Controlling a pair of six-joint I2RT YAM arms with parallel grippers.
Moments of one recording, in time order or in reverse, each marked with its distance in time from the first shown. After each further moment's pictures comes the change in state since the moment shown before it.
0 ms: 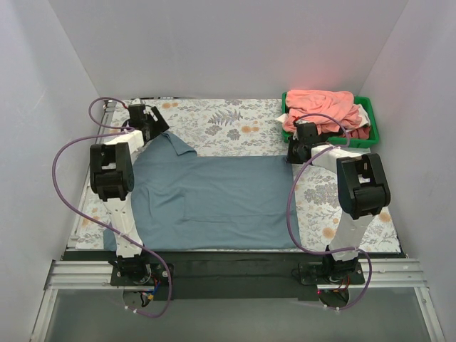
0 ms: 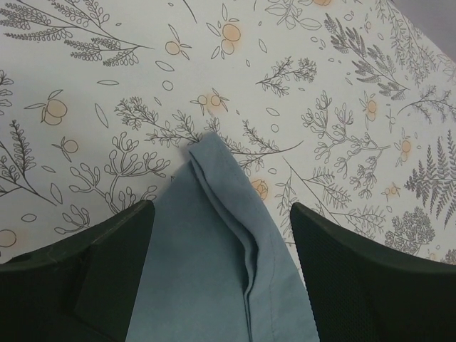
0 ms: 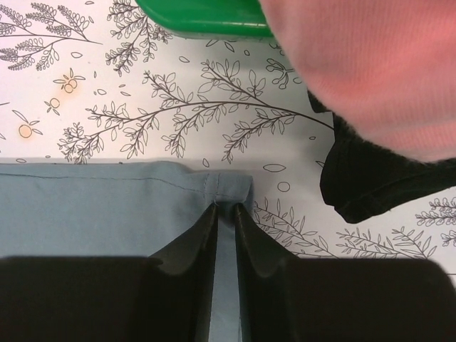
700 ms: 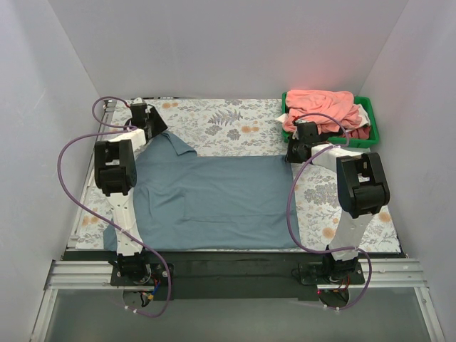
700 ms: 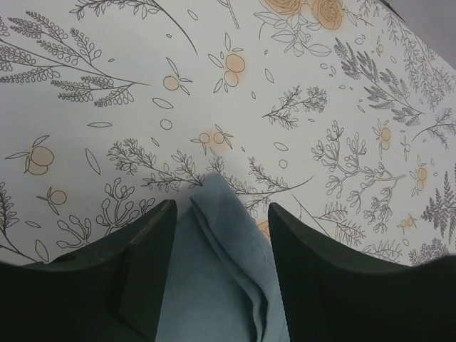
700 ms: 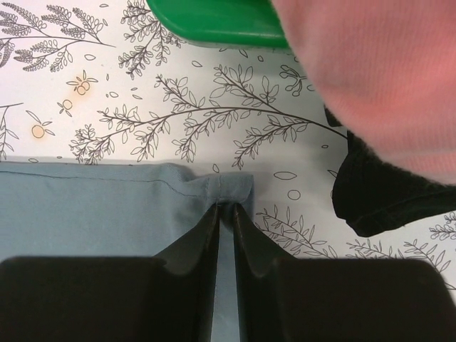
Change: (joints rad) left arm 0.000 0.116 0.103 0.028 -0.008 0.010; right arm -0.005 0.017 0.012 0.002 -0.040 0.002
